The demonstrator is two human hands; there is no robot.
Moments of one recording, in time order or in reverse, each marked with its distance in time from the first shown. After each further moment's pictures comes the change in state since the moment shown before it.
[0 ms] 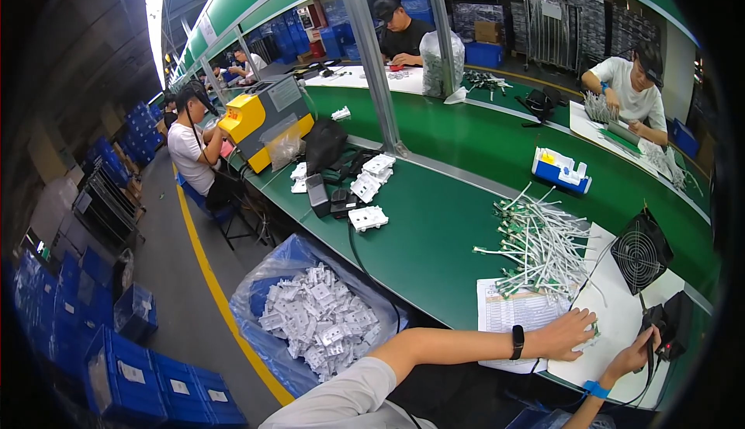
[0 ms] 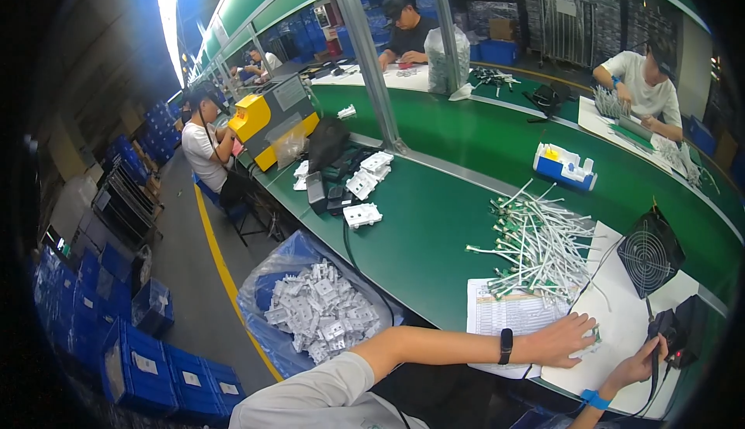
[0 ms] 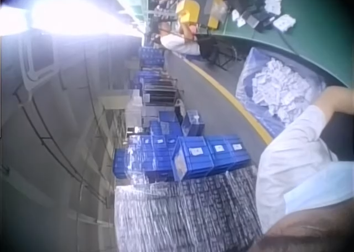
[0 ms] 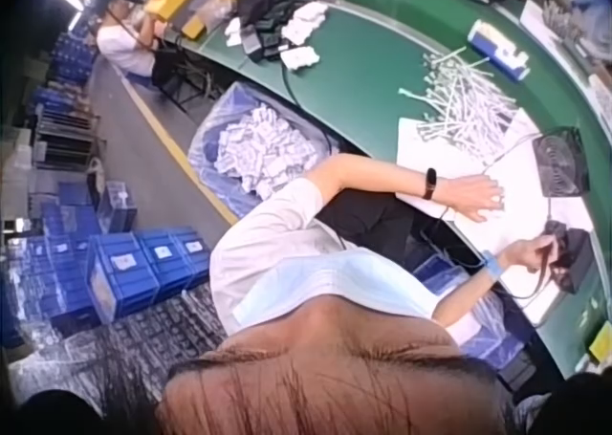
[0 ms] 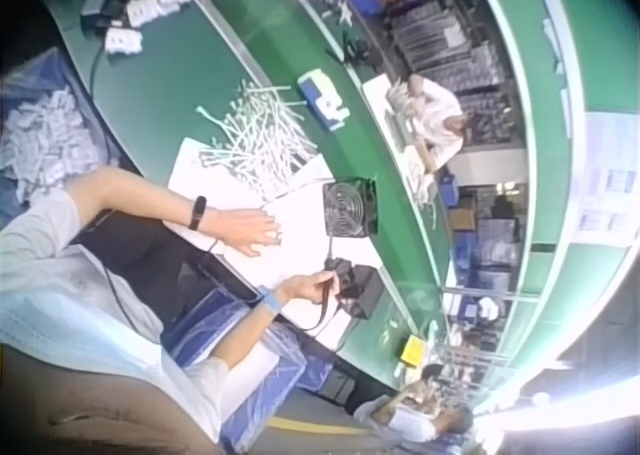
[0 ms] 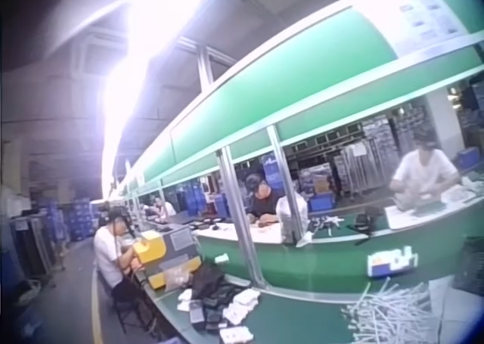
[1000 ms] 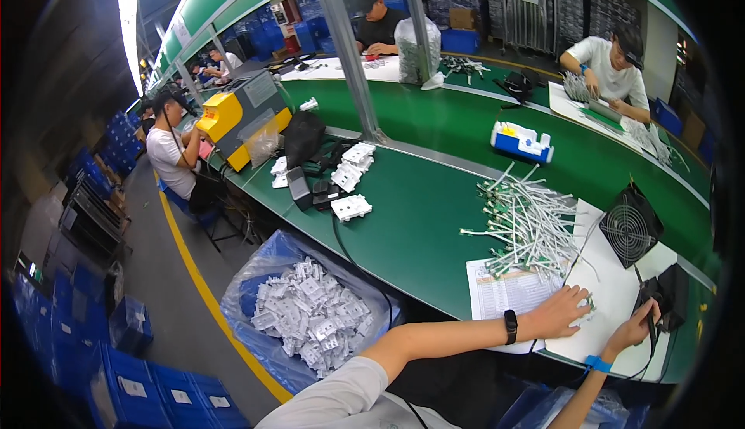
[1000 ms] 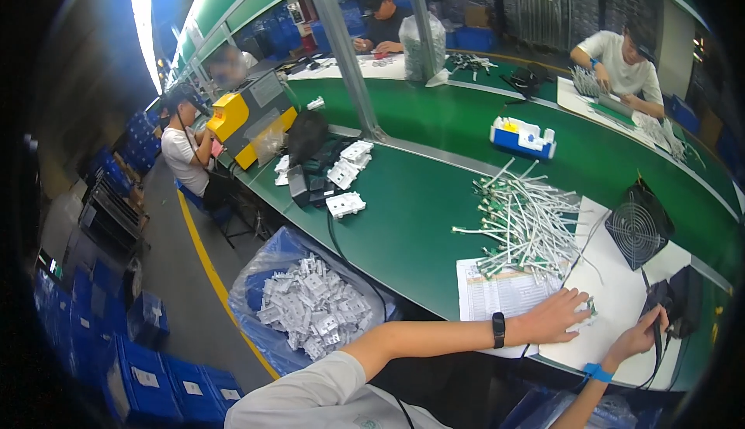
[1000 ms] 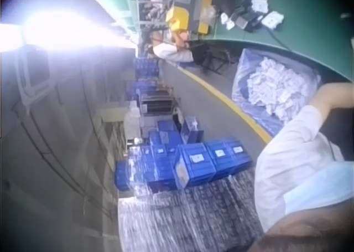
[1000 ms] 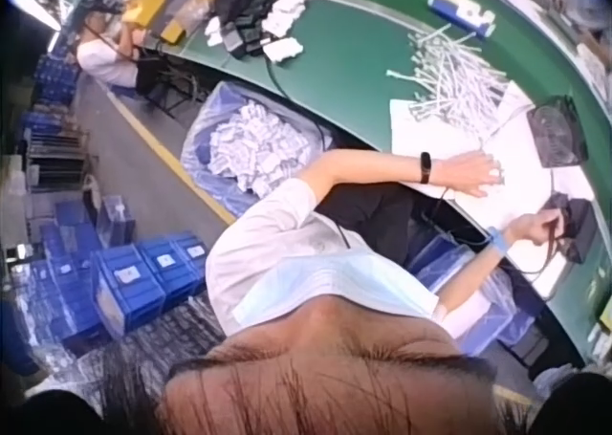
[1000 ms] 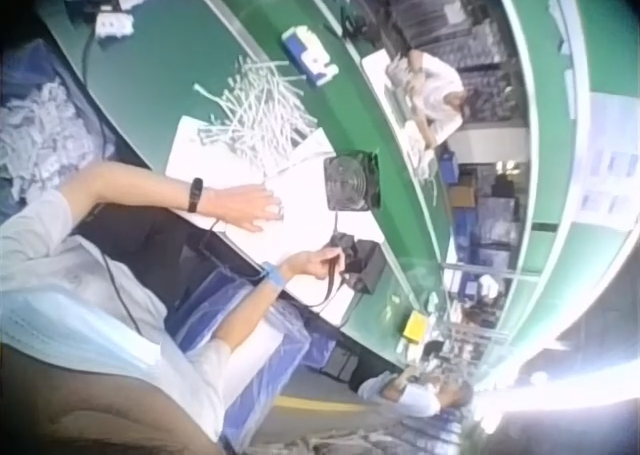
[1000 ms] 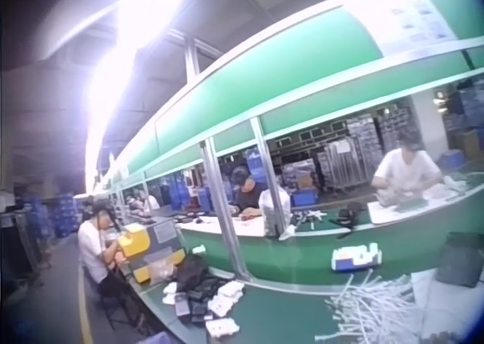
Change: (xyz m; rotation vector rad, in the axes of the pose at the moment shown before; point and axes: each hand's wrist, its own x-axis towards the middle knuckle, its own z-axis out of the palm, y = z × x) left_hand -0.004 0.004 -0.002 0.003 0.021 -0.021; right_hand 0.003 -0.012 0.007 0.024 0.101 0.033
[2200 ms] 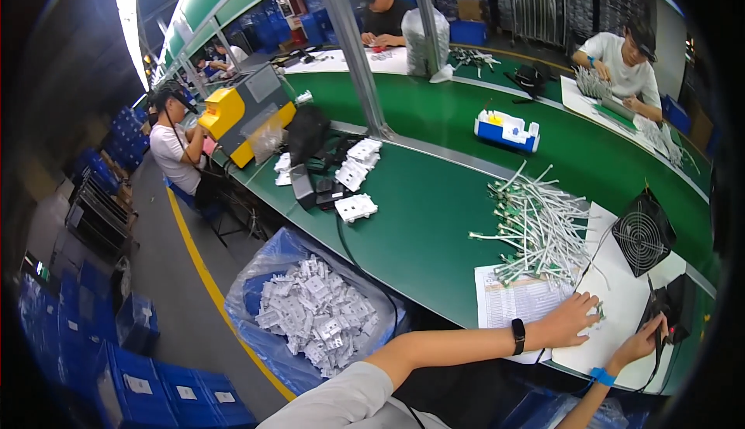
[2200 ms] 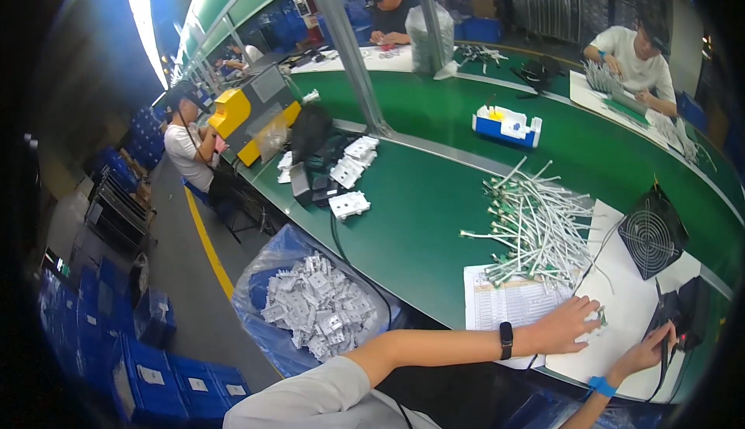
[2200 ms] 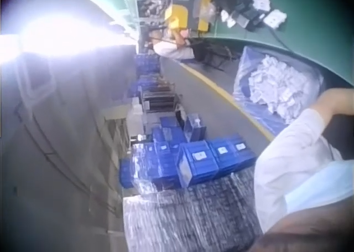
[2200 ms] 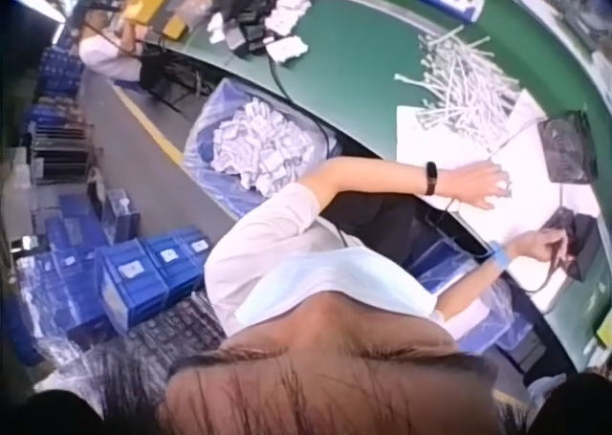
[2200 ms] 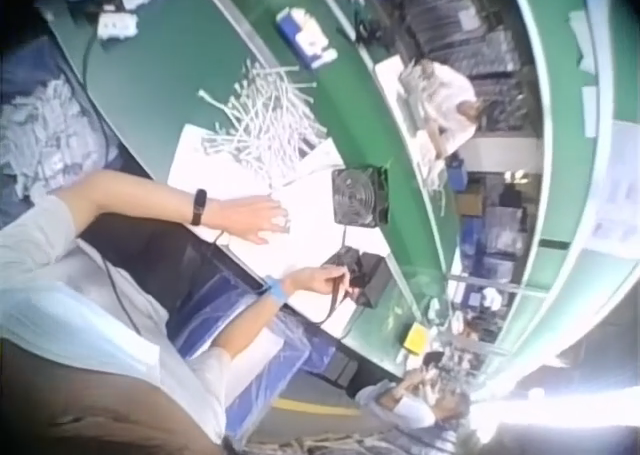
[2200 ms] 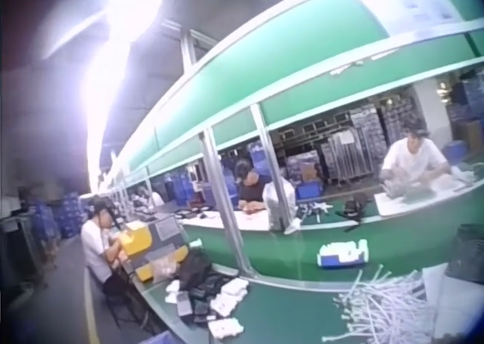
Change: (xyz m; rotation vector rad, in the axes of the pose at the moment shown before) left_hand -0.002 -0.002 0.006 -0.093 0.048 -0.052; right_hand 0.000 -0.001 -0.009 -0.132 0.038 -0.031
